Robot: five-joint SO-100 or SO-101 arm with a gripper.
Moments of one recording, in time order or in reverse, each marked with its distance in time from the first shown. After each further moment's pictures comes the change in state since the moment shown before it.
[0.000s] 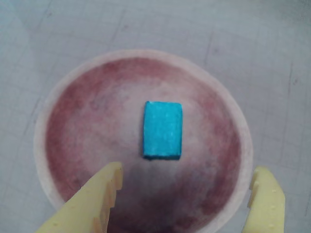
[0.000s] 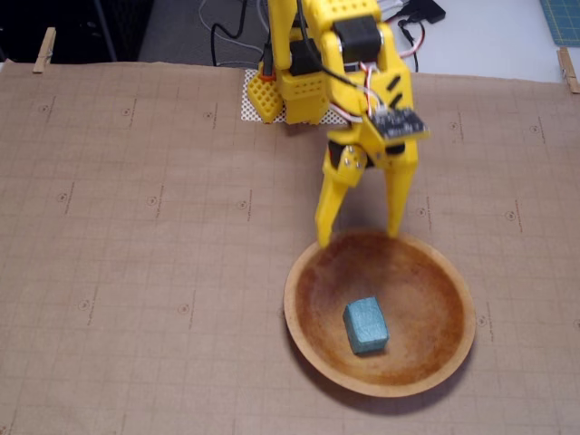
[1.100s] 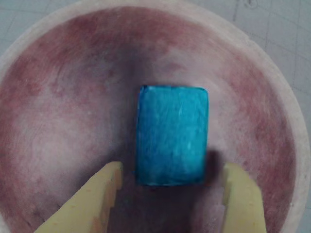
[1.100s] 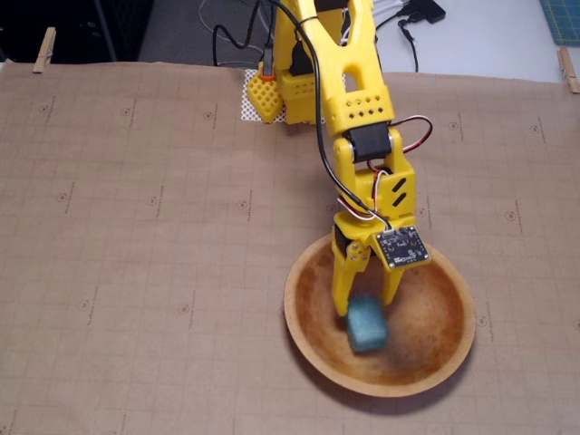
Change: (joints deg) arm 0.0 -38.2 -7.9 -17.7 0.0
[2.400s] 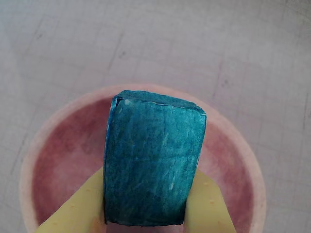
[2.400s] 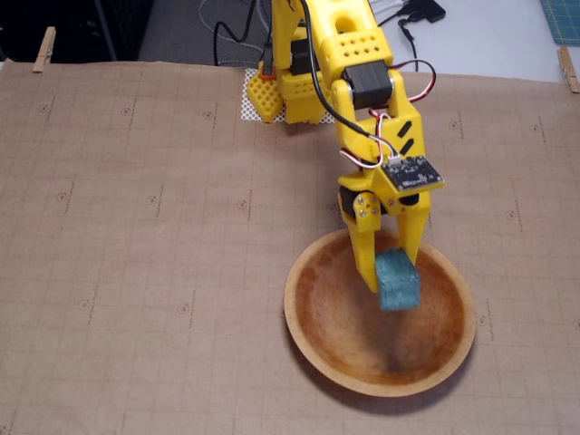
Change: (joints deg) arm 0.0 13.5 0.1 1.1 -0.4
